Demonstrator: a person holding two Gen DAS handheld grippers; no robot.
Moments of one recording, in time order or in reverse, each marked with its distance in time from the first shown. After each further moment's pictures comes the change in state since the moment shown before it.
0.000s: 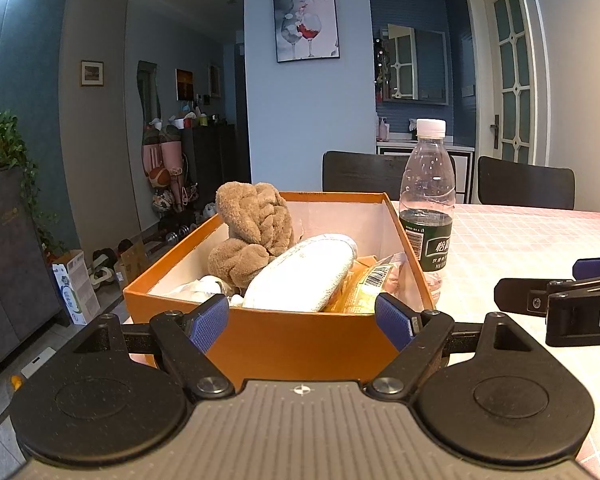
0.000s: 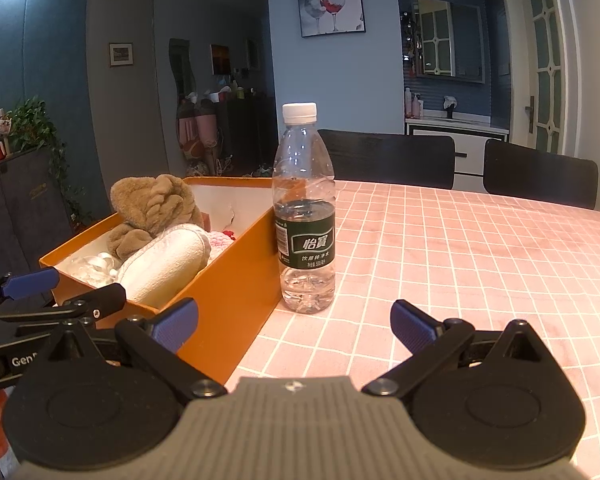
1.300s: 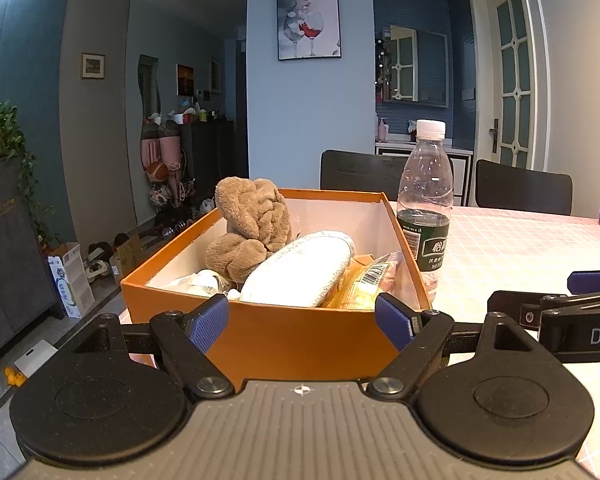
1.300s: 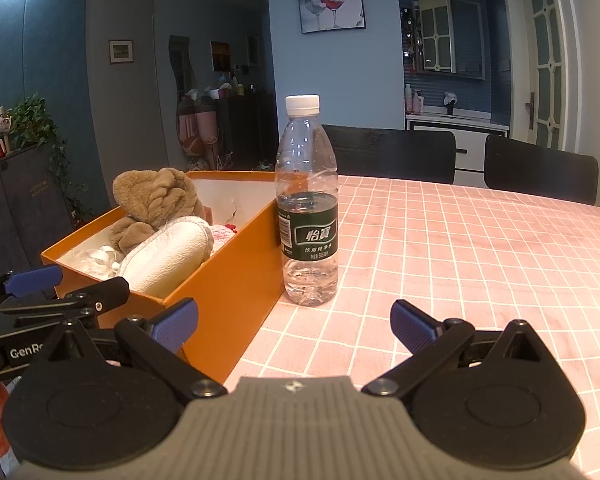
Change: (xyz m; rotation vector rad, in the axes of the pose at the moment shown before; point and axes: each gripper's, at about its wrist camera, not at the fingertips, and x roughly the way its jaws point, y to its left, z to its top) left arm -0.002 -0.002 -0.003 -0.022 0.005 -0.010; right arm 0.000 0.000 -0.005 -0.001 0.010 0.005
